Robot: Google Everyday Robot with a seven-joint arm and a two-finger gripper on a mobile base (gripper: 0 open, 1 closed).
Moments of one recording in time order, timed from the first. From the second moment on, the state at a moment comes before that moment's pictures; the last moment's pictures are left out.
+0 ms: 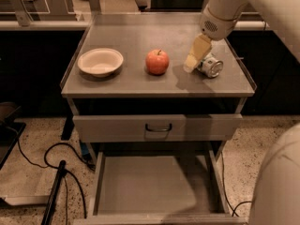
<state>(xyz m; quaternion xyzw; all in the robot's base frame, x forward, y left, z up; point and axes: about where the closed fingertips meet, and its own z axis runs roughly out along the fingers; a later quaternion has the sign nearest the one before) 0.672 -0.176 0.905 -0.41 0.90 -0.04 0.16</state>
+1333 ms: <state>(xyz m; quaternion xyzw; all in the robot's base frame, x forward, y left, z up) 0.707 -0.231 0.868 -0.31 0.94 -0.03 0.15</state>
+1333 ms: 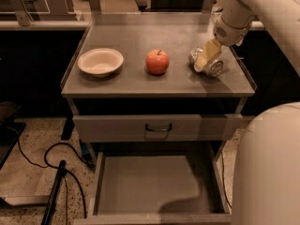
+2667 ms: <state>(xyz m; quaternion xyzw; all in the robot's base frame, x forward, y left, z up) 0.703 -0.201 0.837 -0.35 0.93 -0.03 0.14</state>
